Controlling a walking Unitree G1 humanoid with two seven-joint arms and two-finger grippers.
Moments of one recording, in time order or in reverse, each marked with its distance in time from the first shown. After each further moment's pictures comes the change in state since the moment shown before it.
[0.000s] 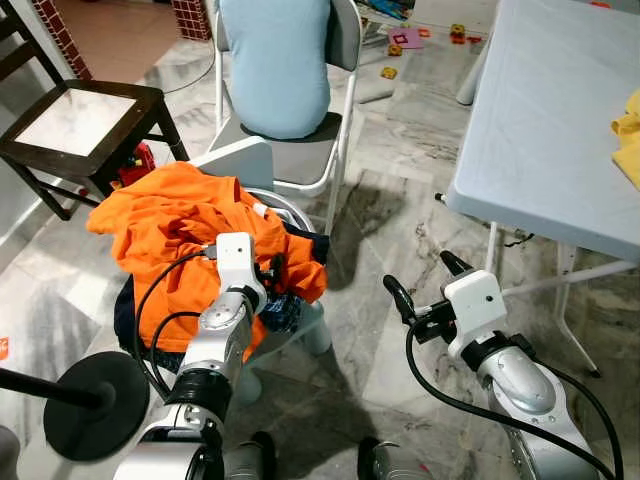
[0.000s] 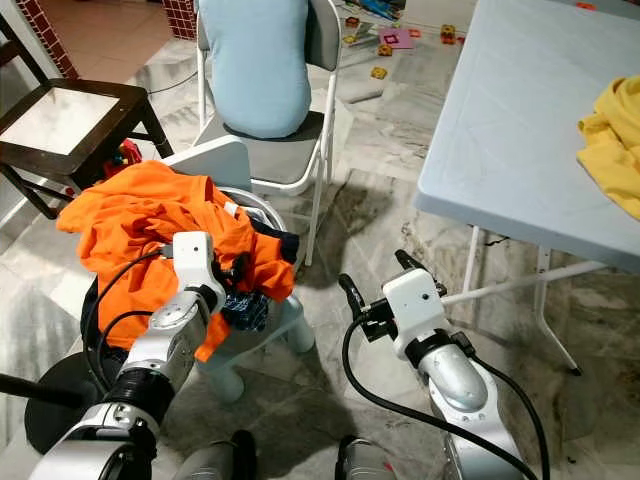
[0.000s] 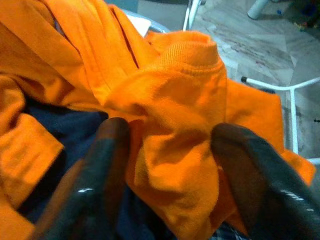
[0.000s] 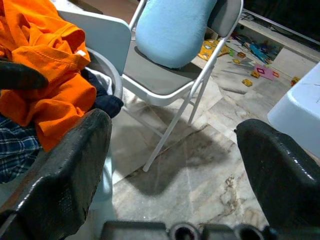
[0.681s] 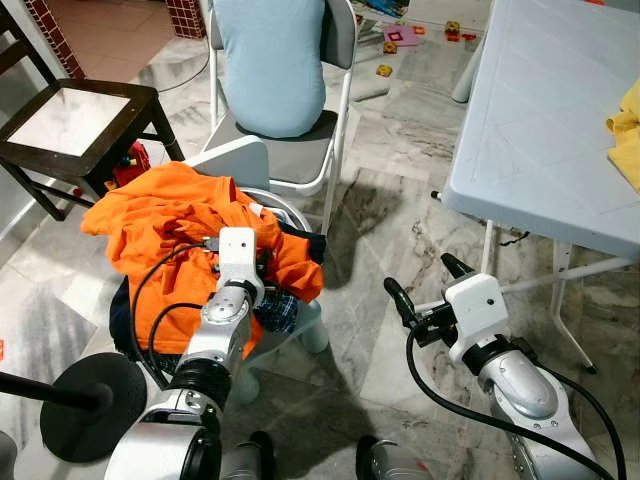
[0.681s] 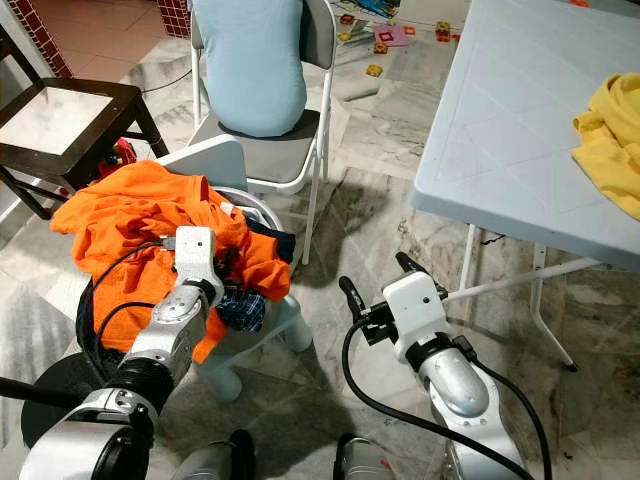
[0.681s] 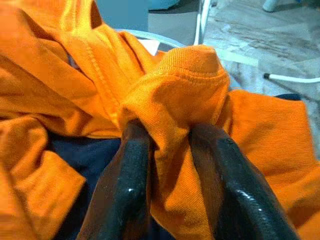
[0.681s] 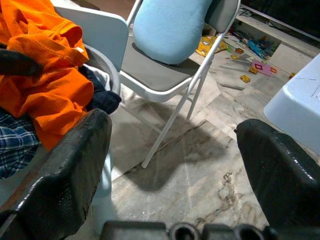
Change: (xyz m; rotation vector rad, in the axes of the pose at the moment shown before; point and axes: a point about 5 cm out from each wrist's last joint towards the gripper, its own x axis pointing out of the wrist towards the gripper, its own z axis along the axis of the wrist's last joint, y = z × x) left arm 0.005 0.009 0.009 0.153 -0.048 0.079; right arm -0.004 0.002 0.001 0.002 0.007 -0.004
